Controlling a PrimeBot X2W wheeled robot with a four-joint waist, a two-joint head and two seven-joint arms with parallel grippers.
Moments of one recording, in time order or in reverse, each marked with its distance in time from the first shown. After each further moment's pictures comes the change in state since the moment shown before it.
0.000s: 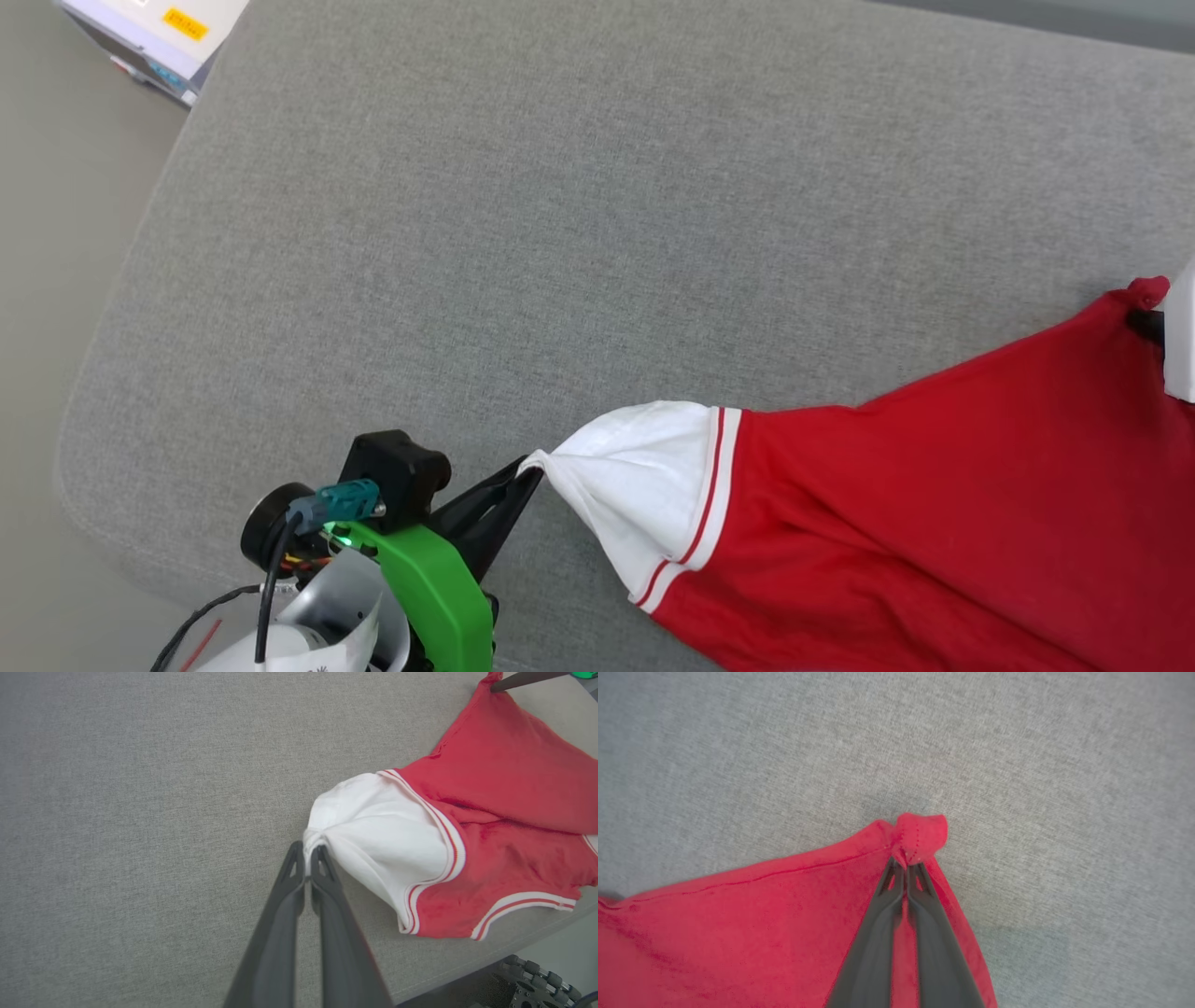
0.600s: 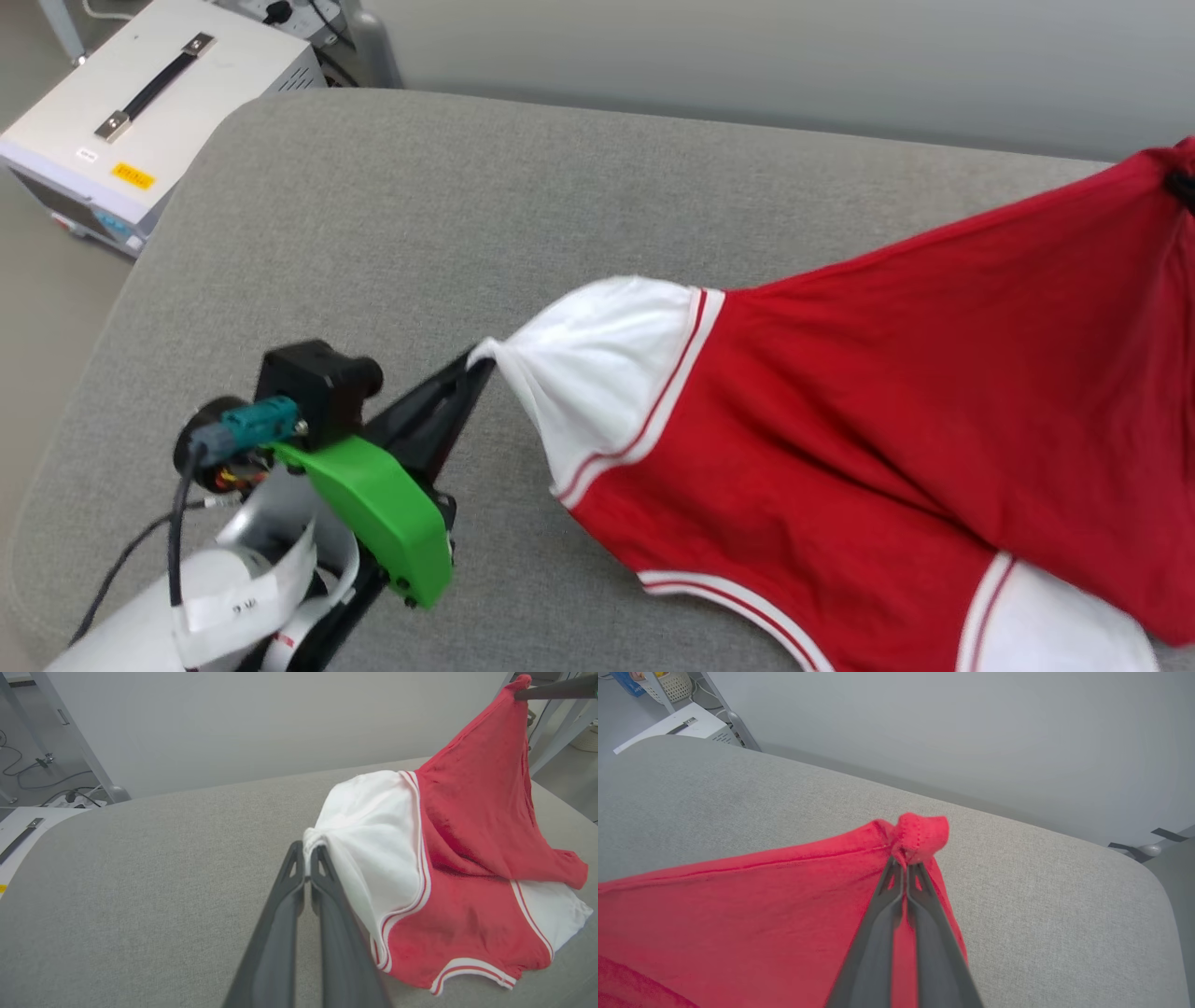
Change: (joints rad) left arm -0.075 0.024 0.097 -0.024 -0.015 0.020 -0.023; right arm -0.061 -0.040 -0.015 -0.078 0.064 0.000 -0.226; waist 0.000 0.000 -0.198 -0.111
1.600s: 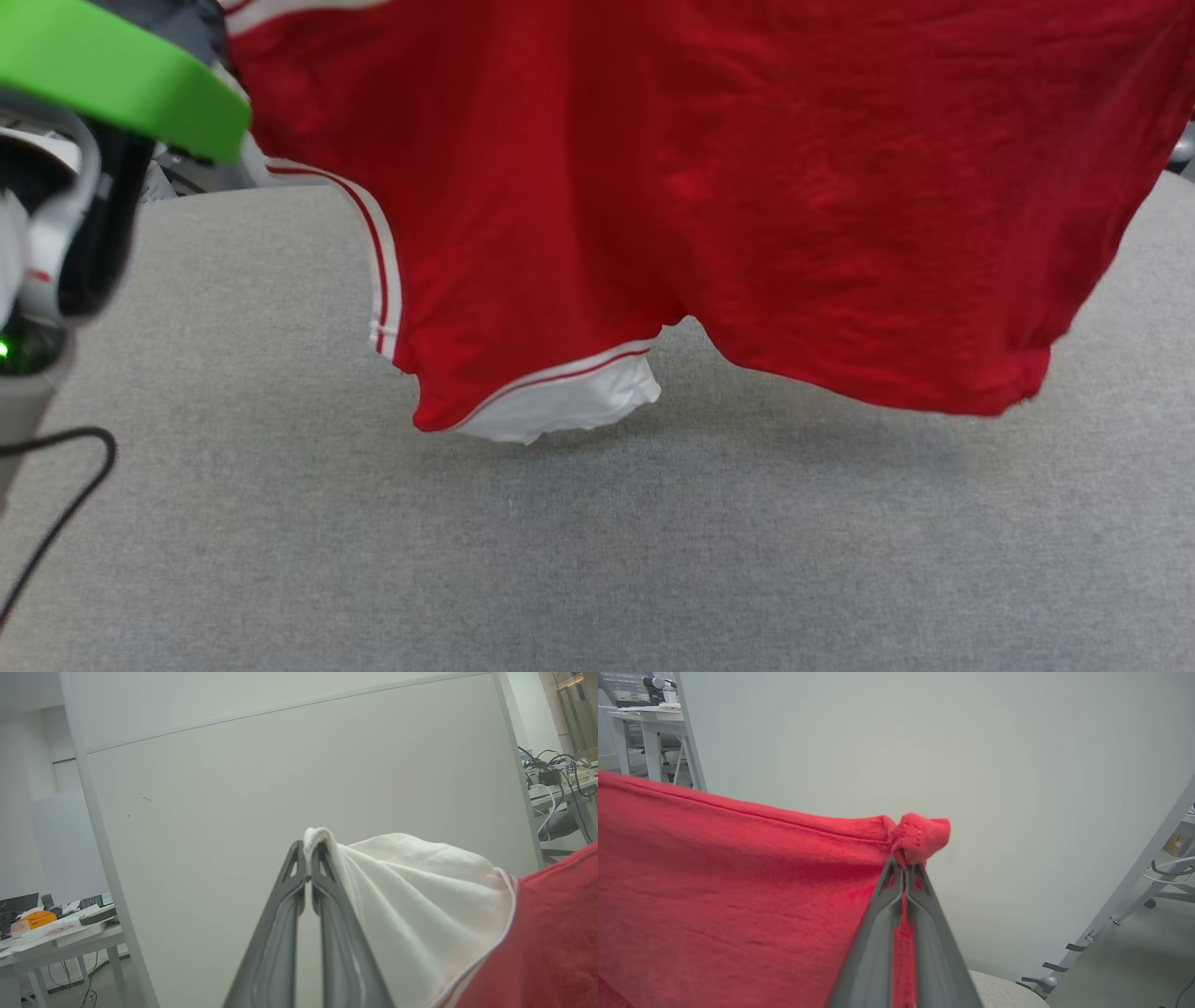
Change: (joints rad) left arm -0.602 -0.003 0.218 0.138 0.141 -0.015 -0.059; right arm -0.185 0.036 -0.036 -0.229 -0.012 0.000 -0.142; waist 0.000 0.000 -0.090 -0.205
